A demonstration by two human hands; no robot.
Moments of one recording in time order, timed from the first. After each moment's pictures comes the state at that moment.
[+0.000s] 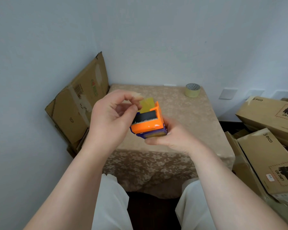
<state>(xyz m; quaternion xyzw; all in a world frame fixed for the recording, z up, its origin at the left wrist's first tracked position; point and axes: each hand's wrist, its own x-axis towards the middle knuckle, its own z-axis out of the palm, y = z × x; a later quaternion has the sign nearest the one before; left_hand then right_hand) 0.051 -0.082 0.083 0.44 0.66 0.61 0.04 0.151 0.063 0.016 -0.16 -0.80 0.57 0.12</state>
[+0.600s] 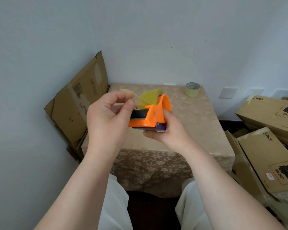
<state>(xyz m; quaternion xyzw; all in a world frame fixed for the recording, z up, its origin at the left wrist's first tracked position) 0.064 -0.080 0.082 0.34 0.67 0.66 0.01 0.145 0.055 0.015 -0.21 -0.82 0.47 0.24</state>
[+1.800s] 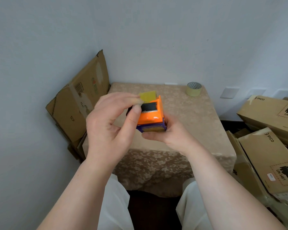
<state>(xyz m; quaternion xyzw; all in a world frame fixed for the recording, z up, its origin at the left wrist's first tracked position) 0.055 -0.091 0.064 0.52 0.60 0.58 -0.18 0.146 0.050 0.022 -0.14 -0.76 0.60 0.19</state>
